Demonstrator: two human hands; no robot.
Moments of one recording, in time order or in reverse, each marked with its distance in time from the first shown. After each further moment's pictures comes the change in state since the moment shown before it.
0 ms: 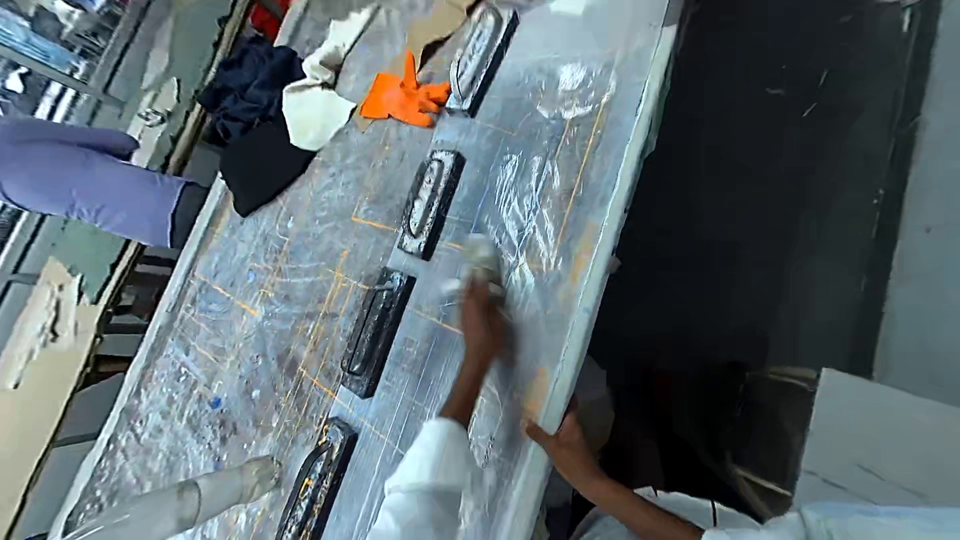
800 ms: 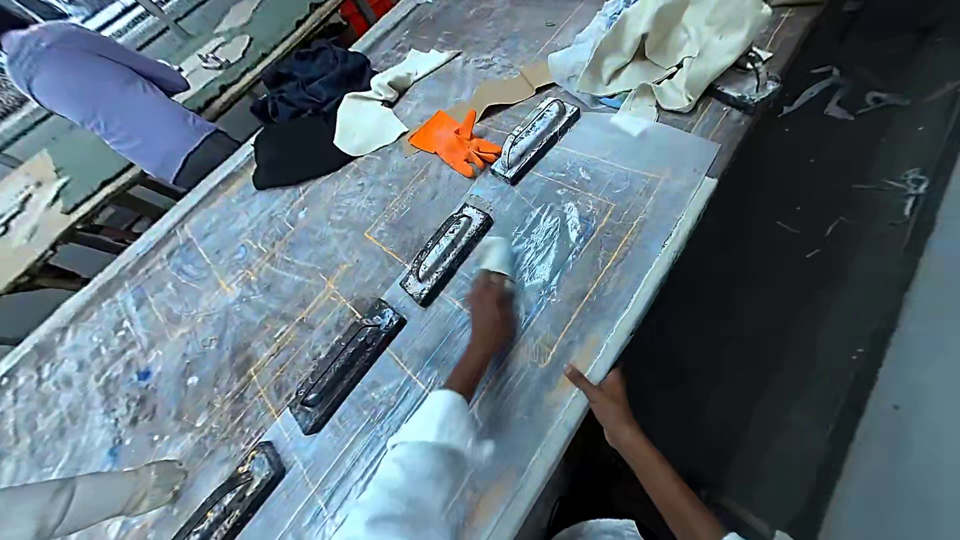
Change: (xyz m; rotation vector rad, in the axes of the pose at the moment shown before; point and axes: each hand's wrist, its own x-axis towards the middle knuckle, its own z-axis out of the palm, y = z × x) left_hand 0.140 0.025 0.026 -0.029 0.052 -0.038; right_hand 0.188 -0.162 -0.106 -0.075 0.029 -0.085
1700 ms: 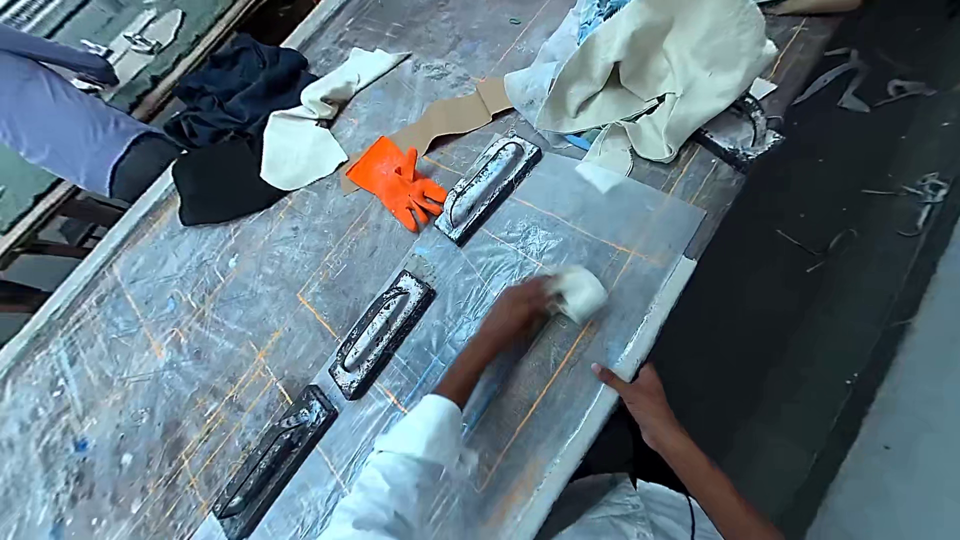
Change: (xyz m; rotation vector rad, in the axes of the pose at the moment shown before) left_hand 0.188 0.079 0.048 -0.059 -0.186 0.337; right_hand 0.163 -0.128 -0.098 -0.074 -0.010 0.115
